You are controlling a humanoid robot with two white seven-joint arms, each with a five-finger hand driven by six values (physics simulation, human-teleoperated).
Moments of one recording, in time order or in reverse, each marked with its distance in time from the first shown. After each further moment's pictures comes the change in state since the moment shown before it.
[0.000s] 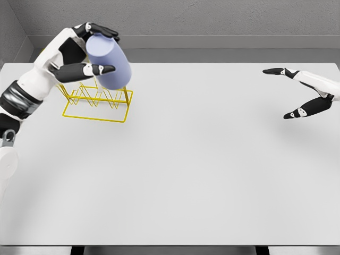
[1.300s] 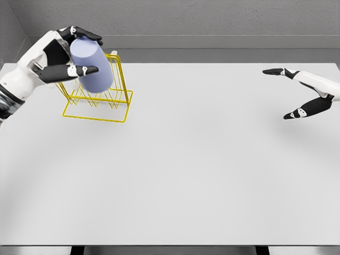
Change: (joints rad) left arm 0.005 0.083 0.026 0.020 0.010 0.077 0.000; right arm 0.002 0.000 0.000 0.000 0.000 0.000 0.000
